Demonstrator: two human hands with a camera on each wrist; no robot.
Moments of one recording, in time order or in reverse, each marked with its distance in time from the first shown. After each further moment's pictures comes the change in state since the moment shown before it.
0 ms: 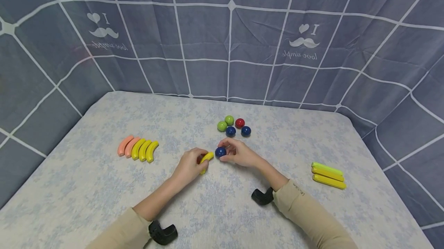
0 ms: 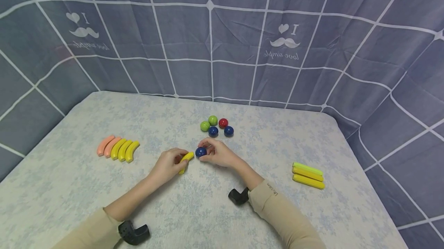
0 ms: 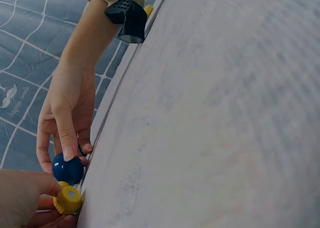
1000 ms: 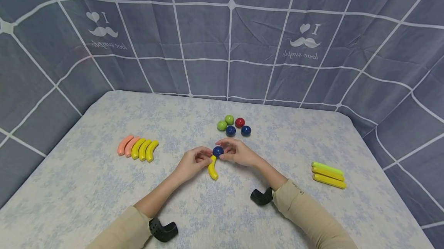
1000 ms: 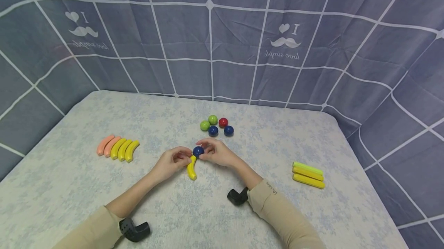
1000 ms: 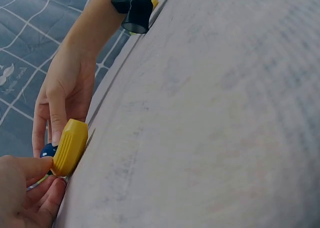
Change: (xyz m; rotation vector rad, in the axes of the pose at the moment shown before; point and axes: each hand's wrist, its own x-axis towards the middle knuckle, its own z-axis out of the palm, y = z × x) left_hand 0.006 -0.011 0.002 -0.391 -0.105 -0.046; right_hand 0.000 -0.013 -0.001 0.107 -0.015 0.049
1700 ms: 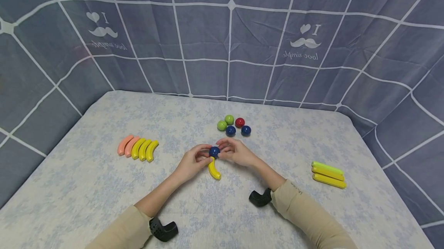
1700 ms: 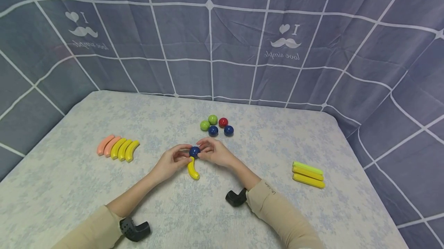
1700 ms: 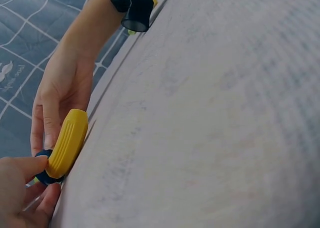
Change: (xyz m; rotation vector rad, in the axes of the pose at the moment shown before) left_hand -0.001 0.000 -0.001 -0.056 0.001 0.003; right_hand 0.005 0.008 0.006 0.127 0.038 0.093
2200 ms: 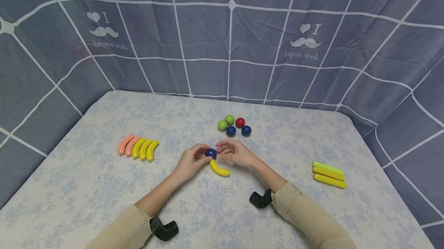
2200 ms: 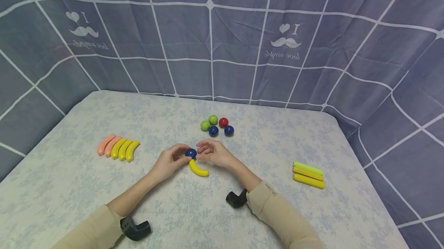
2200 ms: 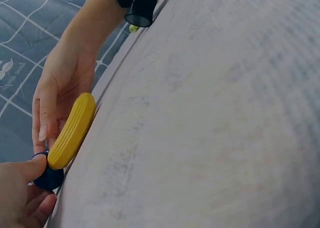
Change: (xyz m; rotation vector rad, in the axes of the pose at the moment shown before) left_hand 0.002 -0.003 -0.001 0.122 0.086 0.100; right_hand -0.003 0.001 0.002 0.009 -0.013 0.005
